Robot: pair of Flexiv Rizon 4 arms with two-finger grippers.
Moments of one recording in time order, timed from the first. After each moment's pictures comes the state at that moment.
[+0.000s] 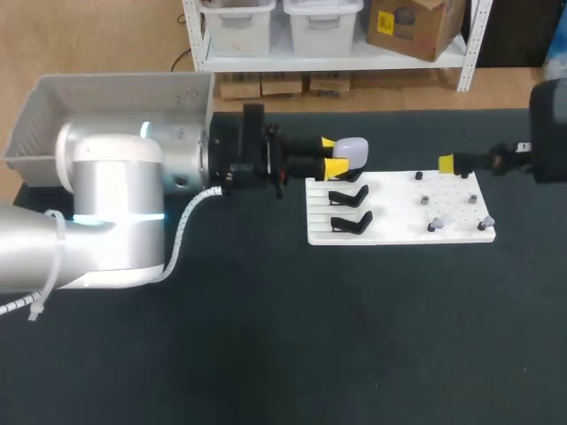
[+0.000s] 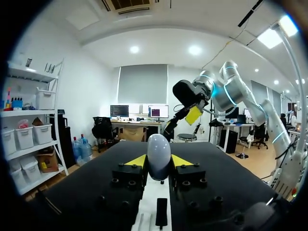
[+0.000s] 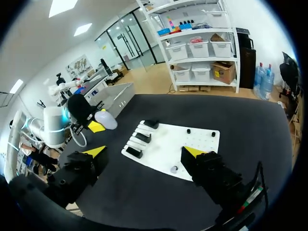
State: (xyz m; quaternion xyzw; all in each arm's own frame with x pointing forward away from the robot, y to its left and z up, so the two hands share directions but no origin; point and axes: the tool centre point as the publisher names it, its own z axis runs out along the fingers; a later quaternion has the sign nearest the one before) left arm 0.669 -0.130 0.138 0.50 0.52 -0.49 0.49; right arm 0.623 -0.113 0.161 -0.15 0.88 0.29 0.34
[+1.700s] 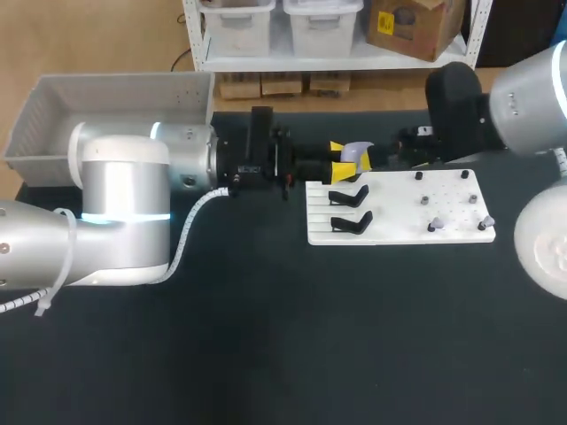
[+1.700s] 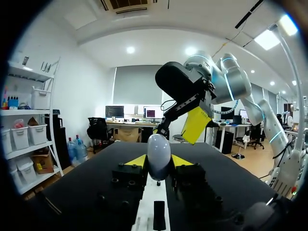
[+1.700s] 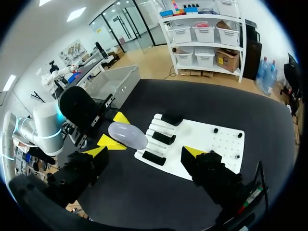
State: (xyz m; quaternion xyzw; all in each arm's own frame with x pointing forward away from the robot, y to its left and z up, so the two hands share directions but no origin) left arm 0.665 -0.140 0.134 0.51 0.51 -0.50 0.48; right arm 0.650 -0.022 0.145 -0.16 0.92 0.25 0.27
